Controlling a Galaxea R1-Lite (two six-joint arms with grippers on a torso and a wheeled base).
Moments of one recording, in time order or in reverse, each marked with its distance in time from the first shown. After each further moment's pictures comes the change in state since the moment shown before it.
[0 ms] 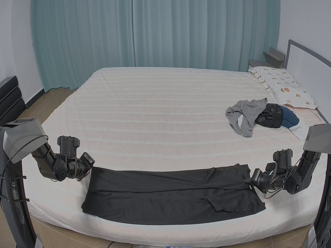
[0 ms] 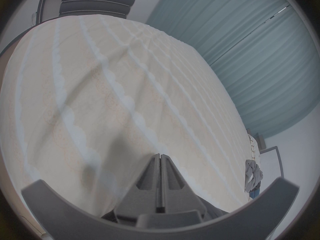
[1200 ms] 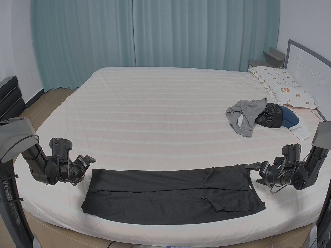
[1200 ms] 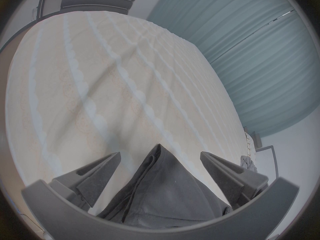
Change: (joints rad) left arm 0.026 -0.090 0.129 -0.017 -0.076 -0.002; right arm -0.073 -0.066 0.004 0.001 0.031 0.022
